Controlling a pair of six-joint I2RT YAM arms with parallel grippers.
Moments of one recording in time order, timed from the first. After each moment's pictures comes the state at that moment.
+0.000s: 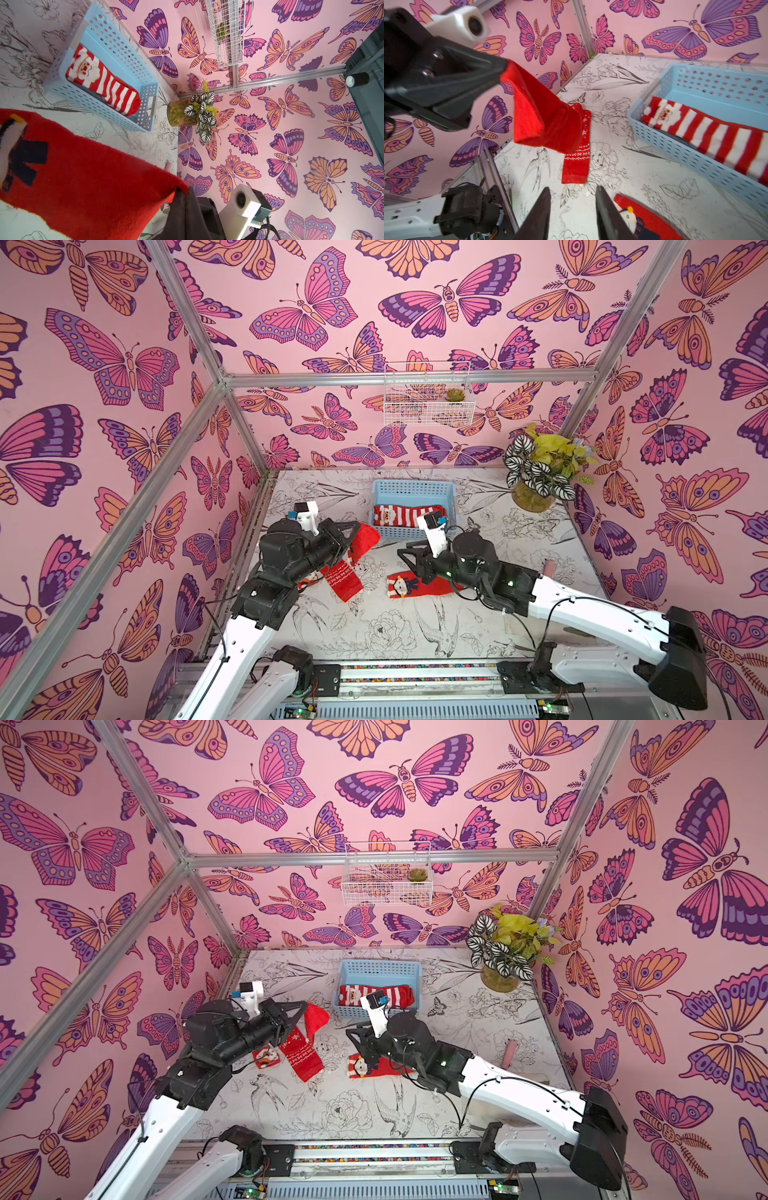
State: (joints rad) left arm -0.35 0.78 0.88 -0.35 0.38 -1.22; right arm 1.02 1.23 0.96 -0.02 0.01 0.43
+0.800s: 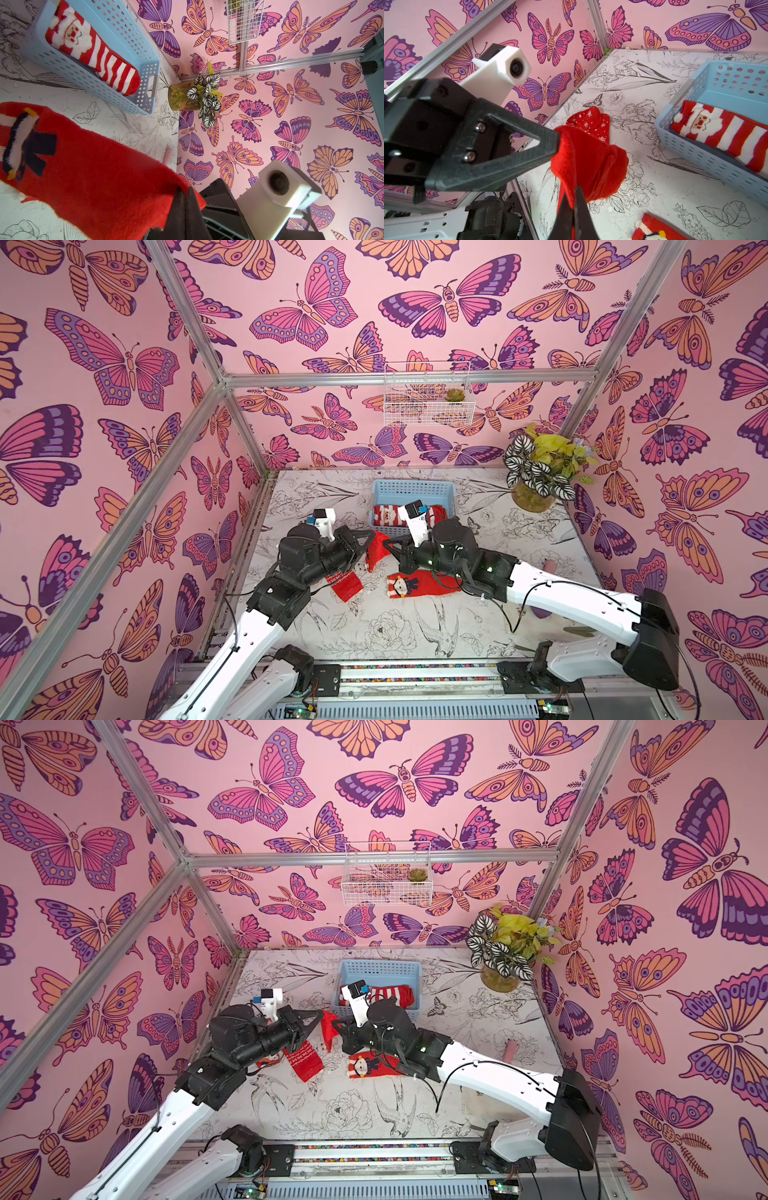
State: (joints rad) left arm -0.45 0.80 0.79 -0.26 0.35 -1.25; right arm 1.02 1.36 1.08 -0.04 -0.04 0.50
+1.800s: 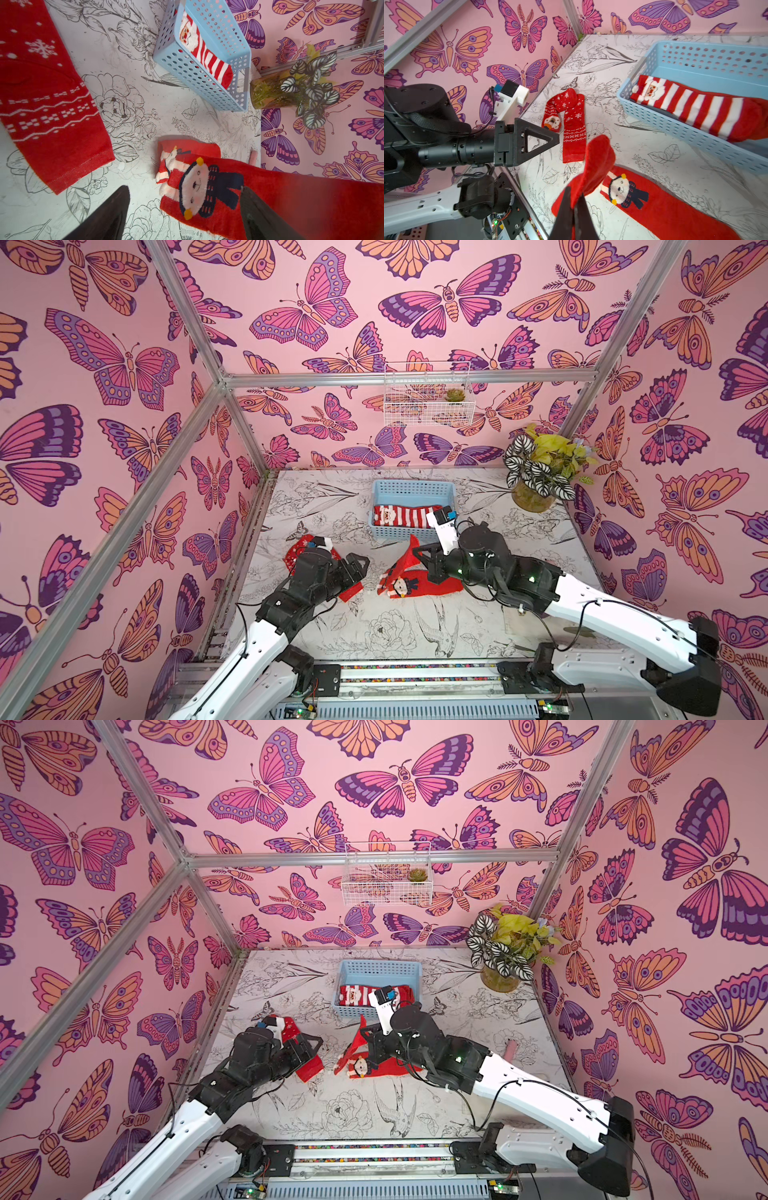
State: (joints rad) left arm -0.45 0.75 0.58 -0.47 0.16 -0.96; right arm 1.02 1.11 1.04 -0.37 0.10 0.53
